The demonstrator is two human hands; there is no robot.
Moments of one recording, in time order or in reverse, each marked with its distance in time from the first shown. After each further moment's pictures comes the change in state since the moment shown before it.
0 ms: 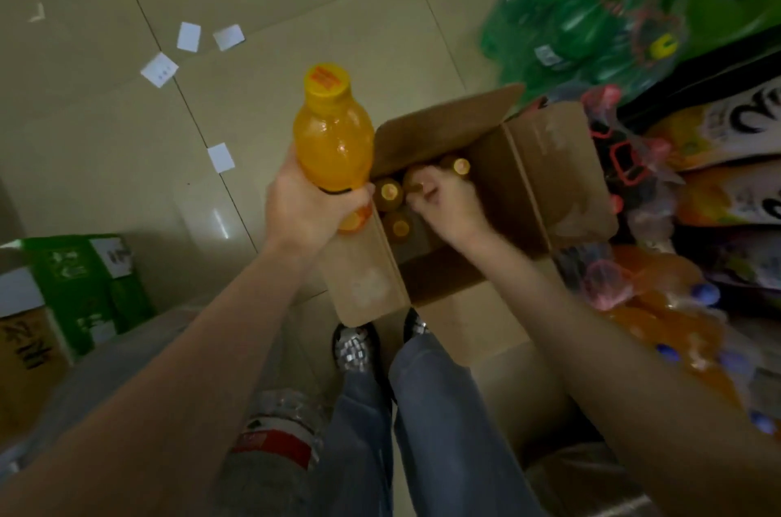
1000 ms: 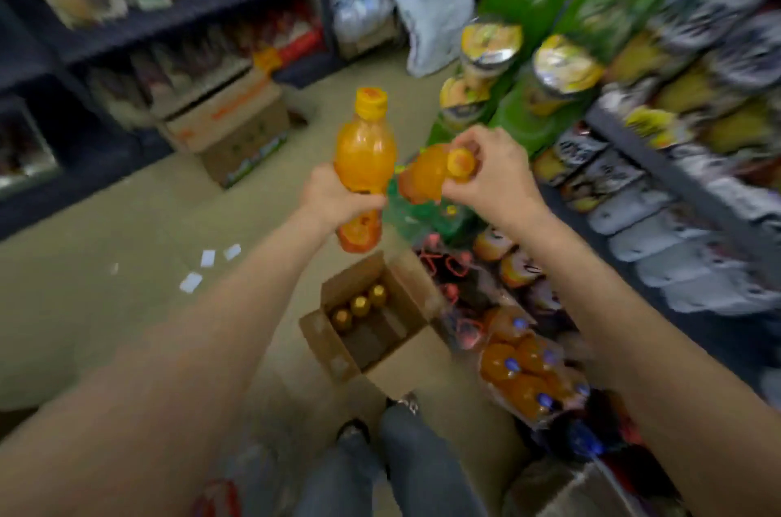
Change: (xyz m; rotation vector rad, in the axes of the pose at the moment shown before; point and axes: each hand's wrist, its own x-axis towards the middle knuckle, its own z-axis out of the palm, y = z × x) left_hand -0.170 0.384 -0.120 0.135 -0.281 0.290; right_hand -0.294 -0.195 -0.380 0.004 0.724 -0.127
